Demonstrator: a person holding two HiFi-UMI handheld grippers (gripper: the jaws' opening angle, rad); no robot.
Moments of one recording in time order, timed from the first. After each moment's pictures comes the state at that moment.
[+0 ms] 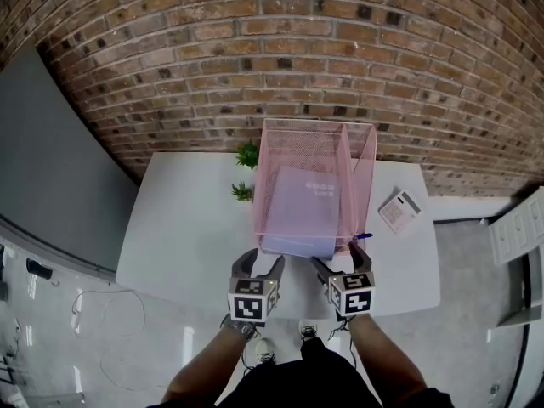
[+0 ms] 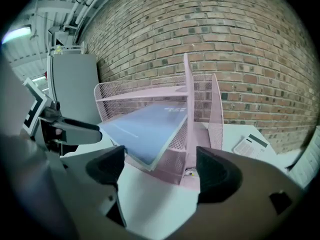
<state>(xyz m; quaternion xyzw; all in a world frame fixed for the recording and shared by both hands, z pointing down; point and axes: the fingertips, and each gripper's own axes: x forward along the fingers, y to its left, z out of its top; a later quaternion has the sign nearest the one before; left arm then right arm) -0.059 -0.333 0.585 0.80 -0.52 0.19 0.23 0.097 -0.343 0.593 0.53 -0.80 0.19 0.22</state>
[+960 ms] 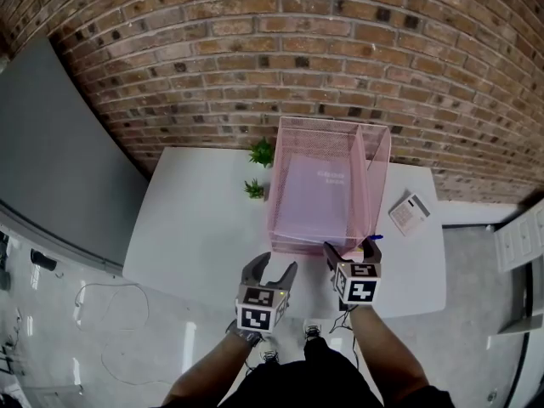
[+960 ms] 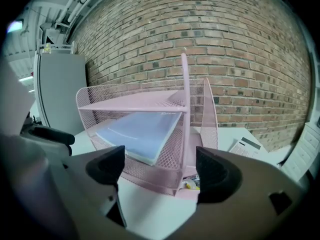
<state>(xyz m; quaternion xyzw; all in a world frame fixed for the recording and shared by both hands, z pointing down) -0.056 -0.314 0.567 0.82 -0.51 0.17 0.21 0.100 -0.374 0.585 0.58 -0.76 0.19 0.21</state>
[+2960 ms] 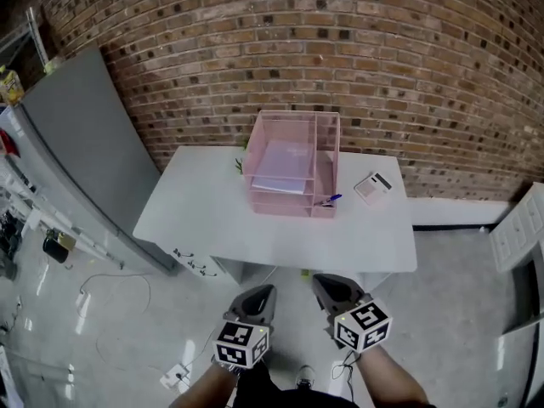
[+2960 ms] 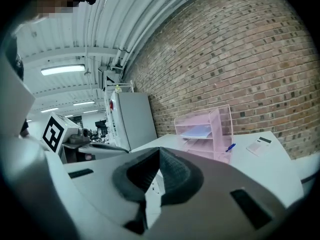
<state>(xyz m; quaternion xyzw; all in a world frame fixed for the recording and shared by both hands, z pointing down) 0.042 -0.022 0.477 0.84 -0.52 0.10 0.16 0.131 -0.047 0.457 0.35 -0.92 0.14 0.07</state>
